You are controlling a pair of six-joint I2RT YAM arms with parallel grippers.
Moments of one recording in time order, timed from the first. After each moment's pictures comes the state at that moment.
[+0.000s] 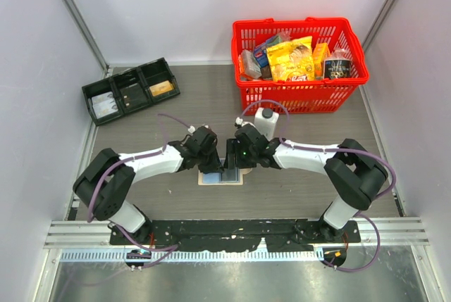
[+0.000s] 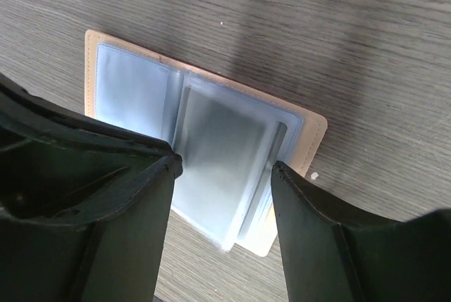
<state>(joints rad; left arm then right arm) -0.74 1.53 0.77 -0.22 0.07 -0.95 0.83 1.64 0.88 -0.13 -0.04 0.69</state>
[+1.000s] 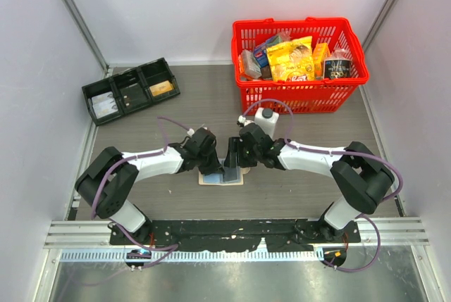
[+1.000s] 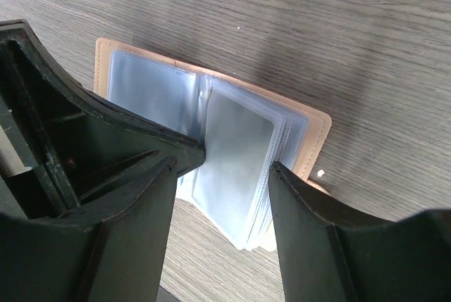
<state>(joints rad) -0.74 1.57 0.74 -0.15 0.11 -1.00 0.82 1.59 0.84 -0.07 -0.09 0.69</state>
